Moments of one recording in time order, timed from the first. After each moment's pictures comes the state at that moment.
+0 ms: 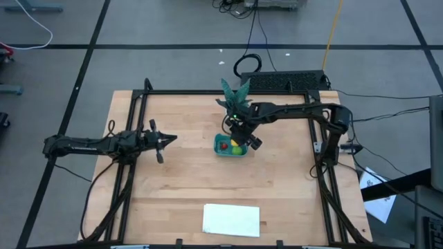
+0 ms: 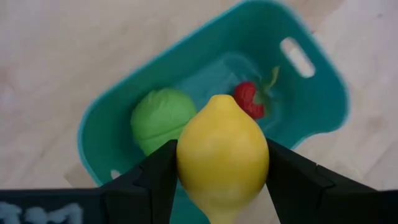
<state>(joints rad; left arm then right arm) 0.02 0.23 0.01 0.10 -0.26 0.13 -0.30 1.84 1.27 -0.60 -0.36 -1.10</state>
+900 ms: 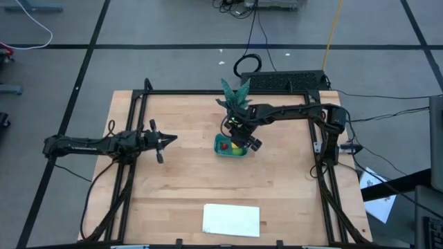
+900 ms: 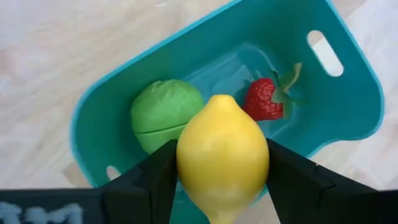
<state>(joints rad) 0.02 0.23 0.01 0.10 -0.26 0.13 -0.28 1.88 1.29 -0.63 -0.34 -1.13</state>
